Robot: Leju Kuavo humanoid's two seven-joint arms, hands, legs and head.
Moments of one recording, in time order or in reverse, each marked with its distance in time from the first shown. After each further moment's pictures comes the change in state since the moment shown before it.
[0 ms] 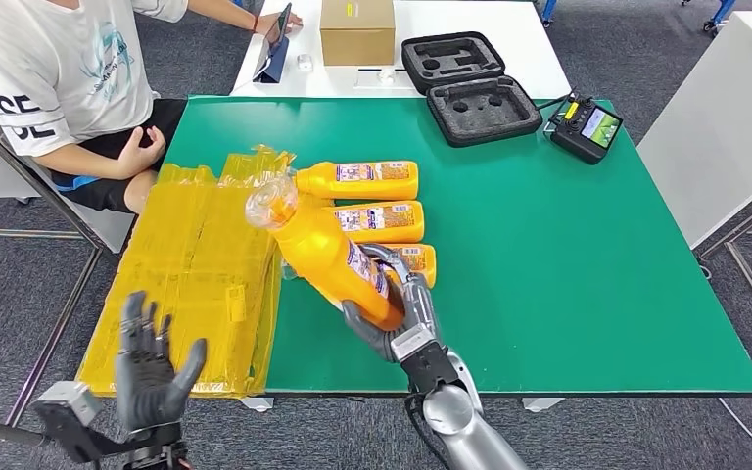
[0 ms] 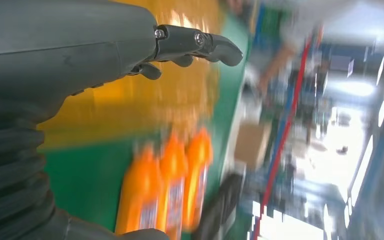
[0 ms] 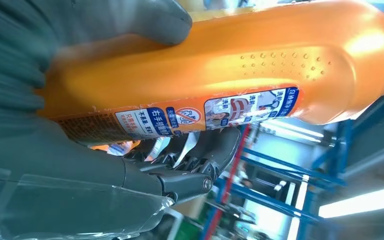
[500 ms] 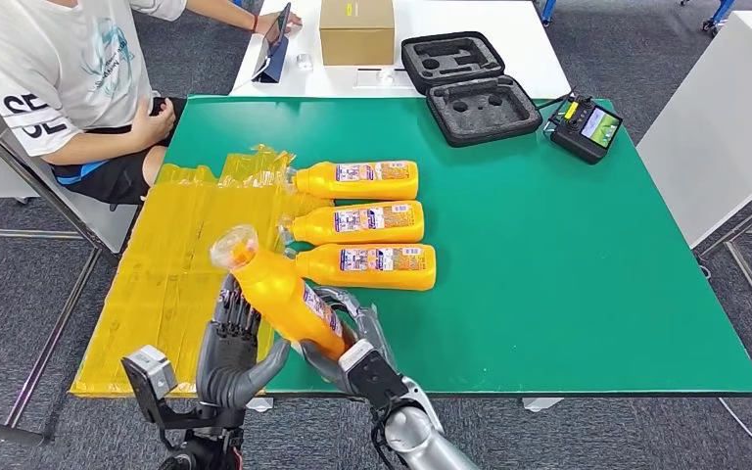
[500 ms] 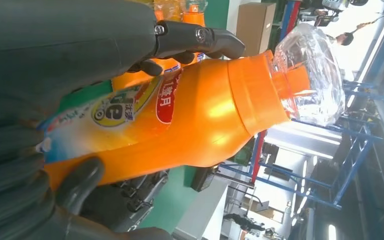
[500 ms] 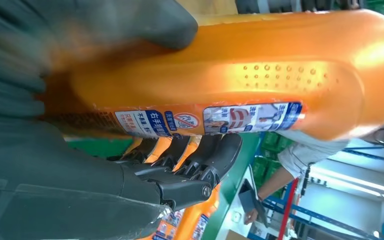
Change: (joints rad) left arm -0.117 0.081 -0.264 0.087 0.044 -0.078 0.038; right arm -0.028 0.105 0.082 0.290 -0.022 0.063 -0.004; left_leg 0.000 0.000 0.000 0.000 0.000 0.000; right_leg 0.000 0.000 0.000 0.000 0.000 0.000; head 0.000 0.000
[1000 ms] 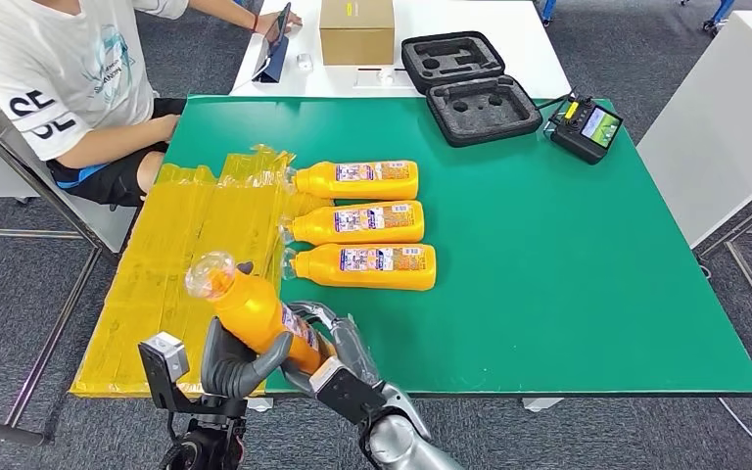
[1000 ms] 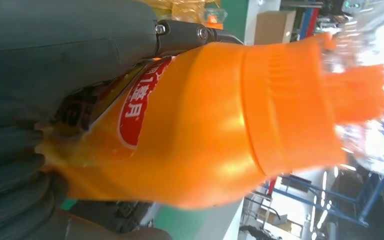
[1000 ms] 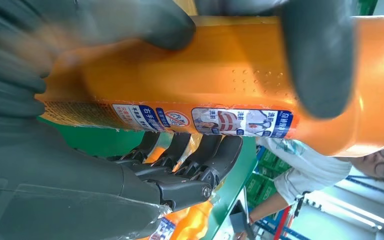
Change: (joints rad) left arm -0.058 0.024 -0.003 0.106 0.017 0.042 0.020; right arm -0.010 0.026 0.067 0.047 0.075 -0.009 0.001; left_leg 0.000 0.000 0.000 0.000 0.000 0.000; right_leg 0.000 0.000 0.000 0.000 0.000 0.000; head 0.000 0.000
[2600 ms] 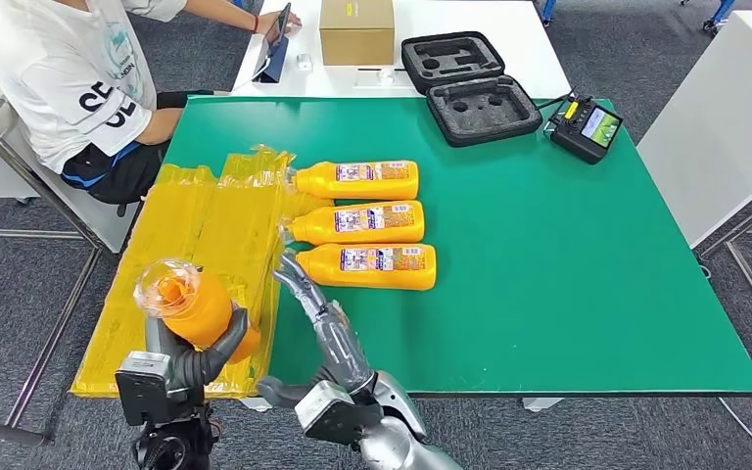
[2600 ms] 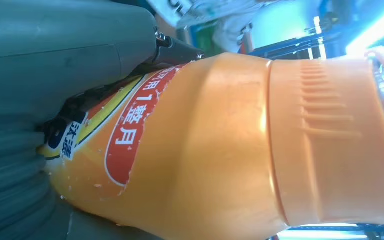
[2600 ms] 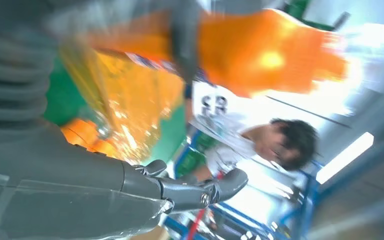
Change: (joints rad) left arm -0.002 0.014 0.100 -0.053 -0.359 0.373 -0.155; right arm 0.042 -0.032 0.049 -0.307 0.085 -0.079 0.004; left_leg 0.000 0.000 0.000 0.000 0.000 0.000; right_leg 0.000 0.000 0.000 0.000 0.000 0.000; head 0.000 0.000
